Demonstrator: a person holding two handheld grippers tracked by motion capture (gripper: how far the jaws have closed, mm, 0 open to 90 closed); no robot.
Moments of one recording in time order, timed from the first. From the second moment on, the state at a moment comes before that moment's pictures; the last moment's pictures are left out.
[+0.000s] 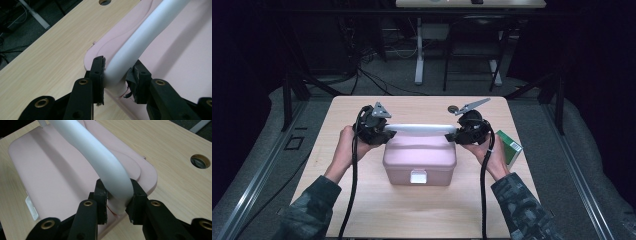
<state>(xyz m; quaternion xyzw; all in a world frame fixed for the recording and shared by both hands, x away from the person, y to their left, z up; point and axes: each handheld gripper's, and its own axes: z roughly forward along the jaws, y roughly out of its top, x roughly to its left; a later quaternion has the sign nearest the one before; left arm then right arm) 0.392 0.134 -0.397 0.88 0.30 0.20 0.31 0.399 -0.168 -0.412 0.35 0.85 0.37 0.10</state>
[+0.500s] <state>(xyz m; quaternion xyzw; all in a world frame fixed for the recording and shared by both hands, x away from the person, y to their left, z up) 0.387 0.138 -0.398 0.88 0.30 0.19 0.32 0.392 -0.166 -0.414 0.35 0.85 0.37 0.11</state>
